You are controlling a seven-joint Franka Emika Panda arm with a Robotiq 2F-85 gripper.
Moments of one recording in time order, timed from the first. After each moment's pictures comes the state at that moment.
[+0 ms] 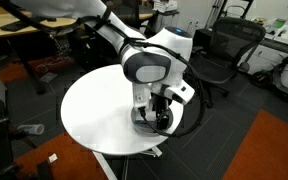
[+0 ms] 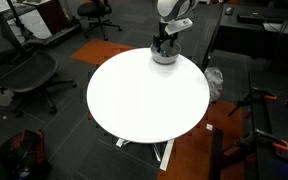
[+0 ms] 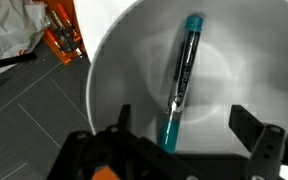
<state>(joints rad) -0.24 0.84 -0.18 -1.53 0.14 2.34 0.15</state>
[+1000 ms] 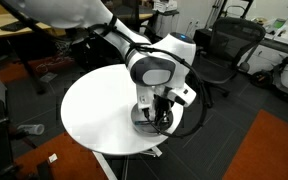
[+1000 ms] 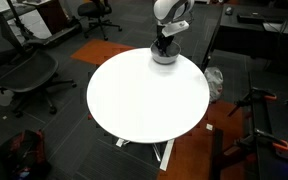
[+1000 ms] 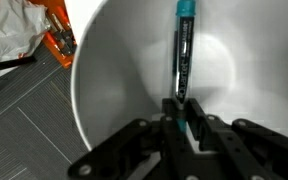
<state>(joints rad) -0.25 0.91 -0.17 -1.42 0.14 2.29 0.17</state>
